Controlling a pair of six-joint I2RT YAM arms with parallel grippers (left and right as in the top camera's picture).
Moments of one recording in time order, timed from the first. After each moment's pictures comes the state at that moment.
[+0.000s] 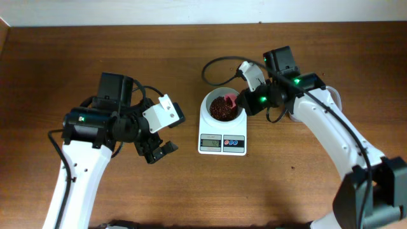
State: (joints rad) left arm -0.14 1.29 1.32 -1.25 0.46 0.89; right arm 0.30 1.71 1.37 -0.75 -0.44 -0.17
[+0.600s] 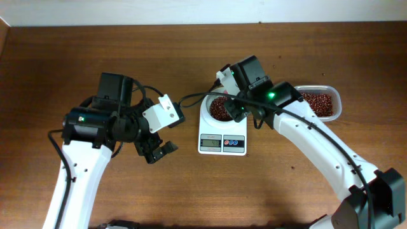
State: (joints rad) left arm -0.14 1.29 1.32 -1.25 0.46 0.89; right arm 0.53 1.67 1.42 -0.77 0.00 -0.19
